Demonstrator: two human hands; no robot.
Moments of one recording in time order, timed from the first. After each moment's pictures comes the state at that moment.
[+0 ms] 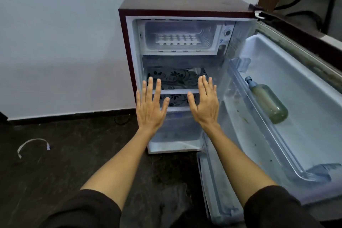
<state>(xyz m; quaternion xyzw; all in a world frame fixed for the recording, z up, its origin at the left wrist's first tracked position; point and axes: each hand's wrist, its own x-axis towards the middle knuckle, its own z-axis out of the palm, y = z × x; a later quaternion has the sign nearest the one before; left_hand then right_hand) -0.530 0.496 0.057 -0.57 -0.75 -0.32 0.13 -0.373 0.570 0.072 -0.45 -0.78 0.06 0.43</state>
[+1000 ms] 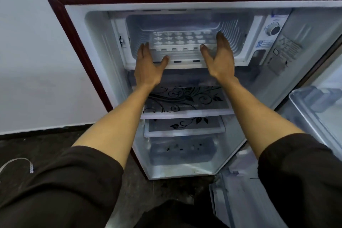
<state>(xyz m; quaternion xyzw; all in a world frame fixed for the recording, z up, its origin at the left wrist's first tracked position) -0.662 0.816 0.061 -0.49 -0.76 -0.43 -0.04 -0.472 0.906 0.078 -0.48 -0.76 0.18 0.39</state>
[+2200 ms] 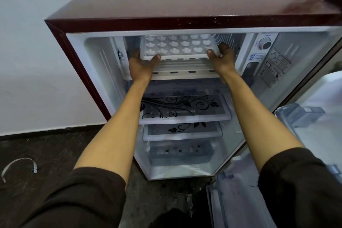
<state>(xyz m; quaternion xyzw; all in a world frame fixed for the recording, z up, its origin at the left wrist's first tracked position) -0.664 0.826 0.102 -0.34 -0.67 -0.63 -0.17 -0.466 0.932 0.110 -0.45 -0.63 0.42 0.48</state>
